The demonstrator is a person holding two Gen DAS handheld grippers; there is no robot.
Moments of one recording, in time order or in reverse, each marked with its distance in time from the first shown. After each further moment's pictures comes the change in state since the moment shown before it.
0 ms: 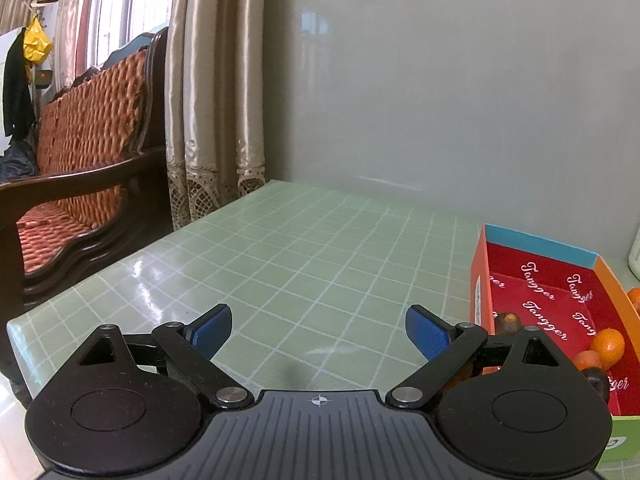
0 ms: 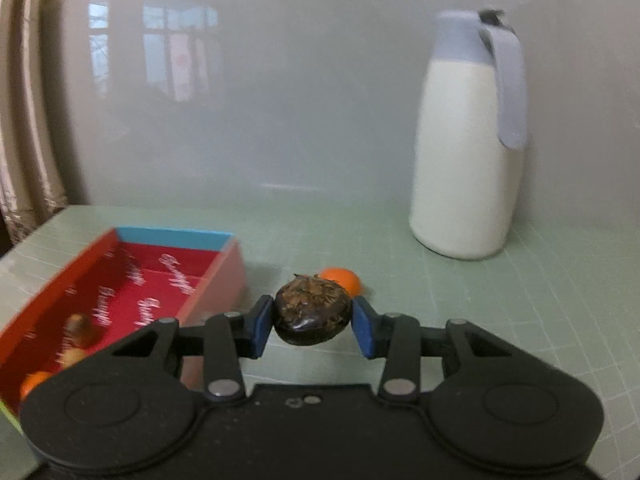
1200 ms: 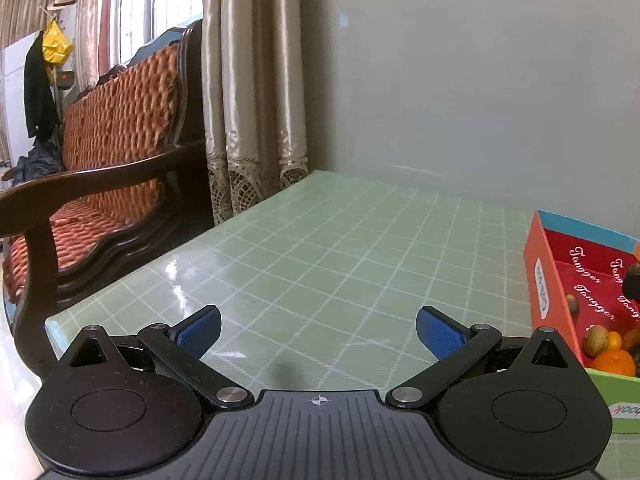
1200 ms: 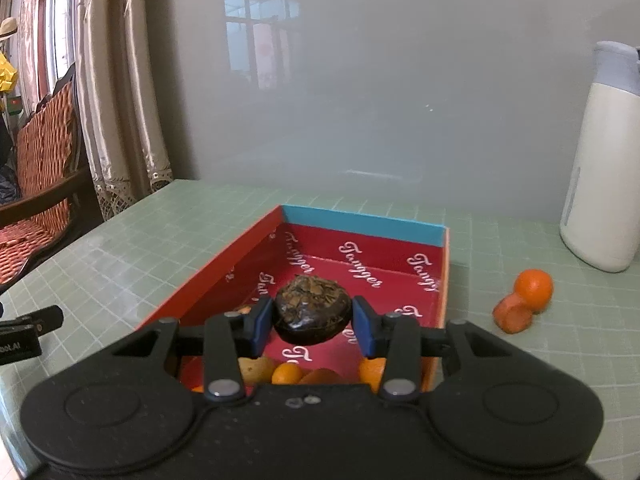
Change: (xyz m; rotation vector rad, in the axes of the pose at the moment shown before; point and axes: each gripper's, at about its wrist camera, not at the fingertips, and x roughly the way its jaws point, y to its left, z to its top) left arm 0.003 0.040 -0.007 0.011 0.024 0.085; right arm 0.017 0.117 -0.011 -0.092 0.041 0.204
